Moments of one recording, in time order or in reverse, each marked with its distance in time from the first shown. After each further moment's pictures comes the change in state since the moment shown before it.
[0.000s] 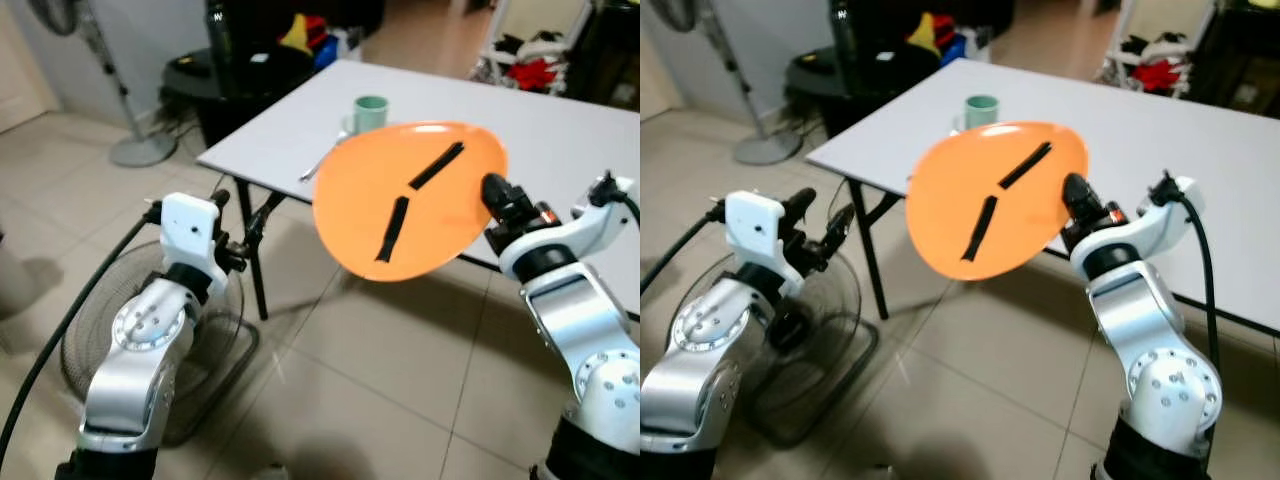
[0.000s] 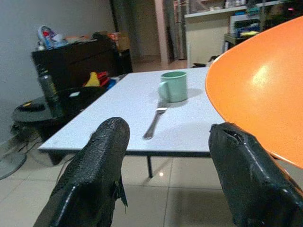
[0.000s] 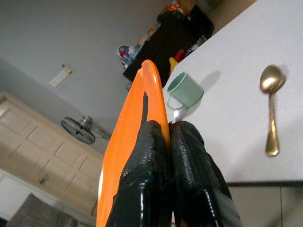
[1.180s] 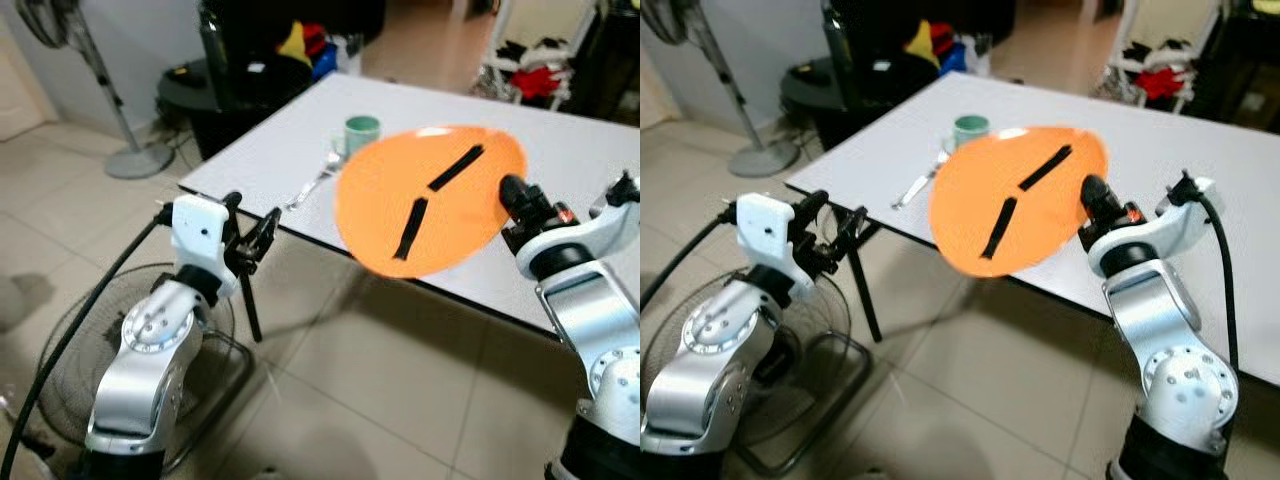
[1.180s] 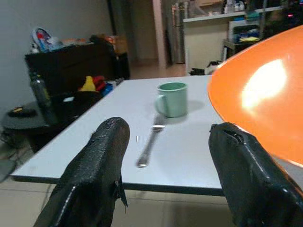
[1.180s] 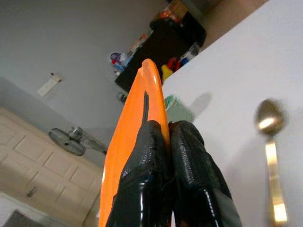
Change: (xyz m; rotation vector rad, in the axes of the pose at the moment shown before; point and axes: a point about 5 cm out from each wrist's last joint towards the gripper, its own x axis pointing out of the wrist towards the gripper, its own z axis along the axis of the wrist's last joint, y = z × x) left arm 0.000 -0.007 0.000 -0.018 -0.003 -0.022; right arm 0.001 -0.010 0.005 0.003 -0.008 -0.047
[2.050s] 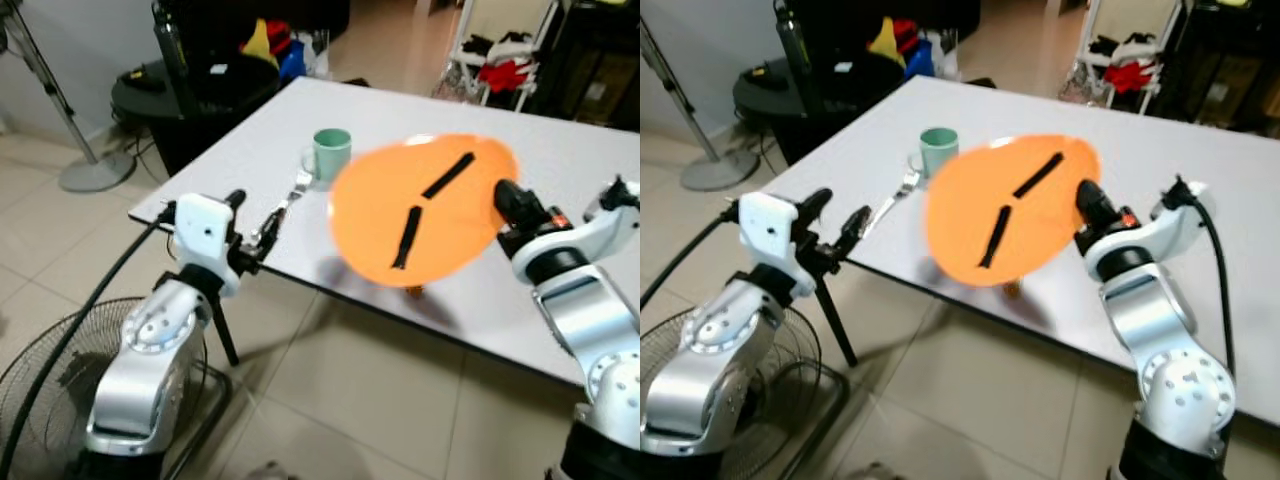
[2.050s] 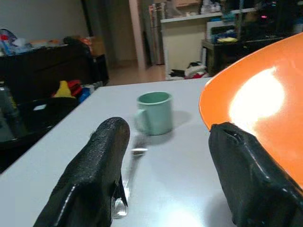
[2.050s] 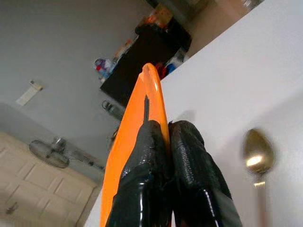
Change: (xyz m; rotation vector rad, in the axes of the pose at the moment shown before) left arm -0.002 0.001 0.001 0.013 -0.002 -0.008; right arm -0.001 0.000 -0.010 0.003 0.048 0.012
